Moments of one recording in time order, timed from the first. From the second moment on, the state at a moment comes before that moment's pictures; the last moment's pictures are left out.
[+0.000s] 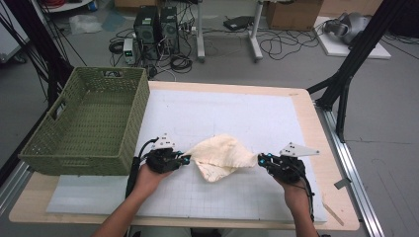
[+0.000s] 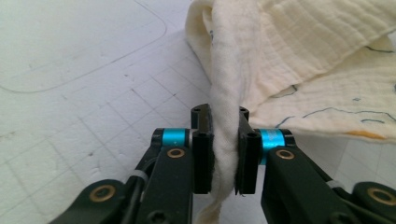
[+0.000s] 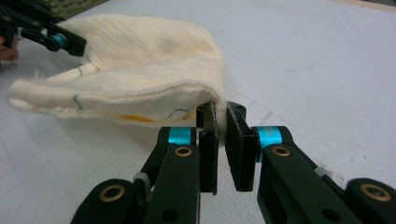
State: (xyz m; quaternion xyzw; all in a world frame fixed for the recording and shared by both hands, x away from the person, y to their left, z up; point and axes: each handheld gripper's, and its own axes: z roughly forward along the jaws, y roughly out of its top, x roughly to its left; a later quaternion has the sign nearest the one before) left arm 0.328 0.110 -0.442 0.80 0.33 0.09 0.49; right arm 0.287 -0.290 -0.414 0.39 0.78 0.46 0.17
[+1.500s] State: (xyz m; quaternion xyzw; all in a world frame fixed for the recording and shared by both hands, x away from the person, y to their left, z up) left arm 0.402 0.105 -0.416 0.75 0.40 0.12 0.51; right arm 0.296 -0.320 -0.434 0.48 0.73 0.44 0.20
